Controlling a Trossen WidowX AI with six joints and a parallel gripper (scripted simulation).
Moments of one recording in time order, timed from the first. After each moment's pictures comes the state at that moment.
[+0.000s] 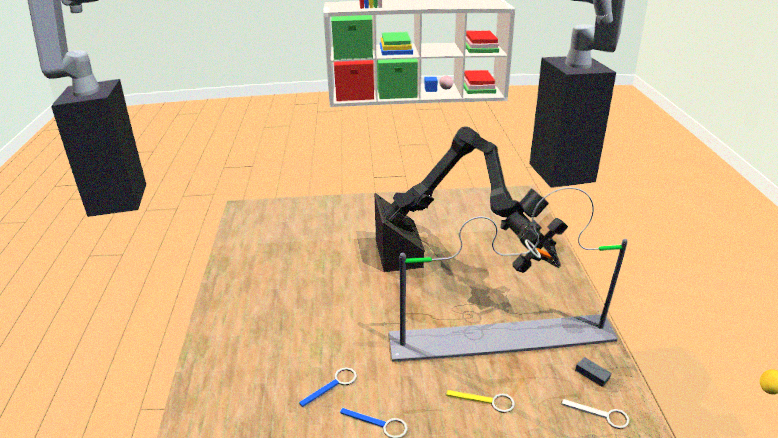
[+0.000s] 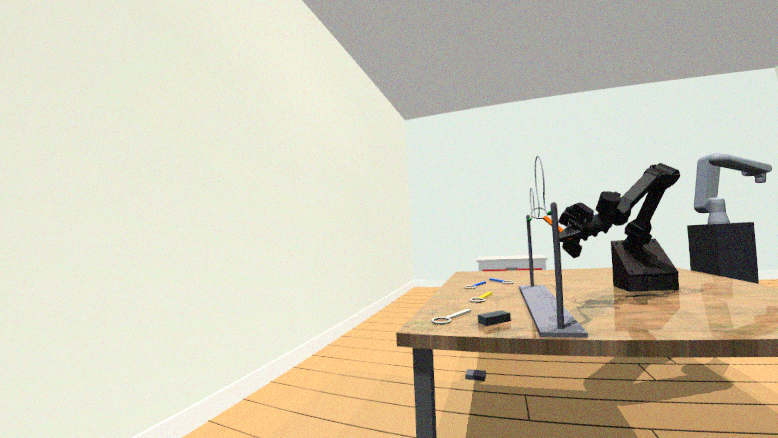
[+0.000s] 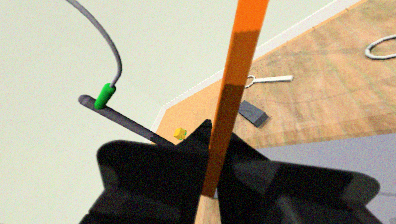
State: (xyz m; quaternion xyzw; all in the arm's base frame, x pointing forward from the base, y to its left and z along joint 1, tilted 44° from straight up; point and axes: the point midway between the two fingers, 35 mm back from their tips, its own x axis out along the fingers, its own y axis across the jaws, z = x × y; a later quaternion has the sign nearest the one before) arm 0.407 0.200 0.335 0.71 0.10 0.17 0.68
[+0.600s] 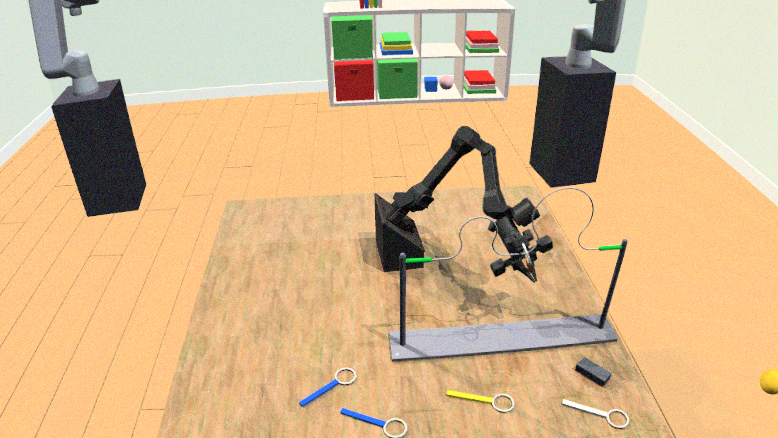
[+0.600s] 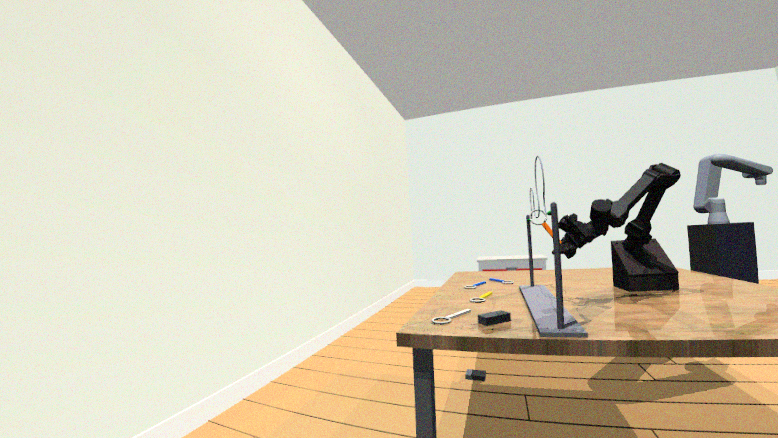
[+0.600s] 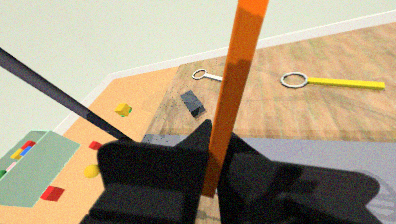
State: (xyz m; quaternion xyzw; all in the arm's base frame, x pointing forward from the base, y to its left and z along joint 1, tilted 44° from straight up) arm 0.404 0.188 0.265 0.55 0.16 0.13 0.81
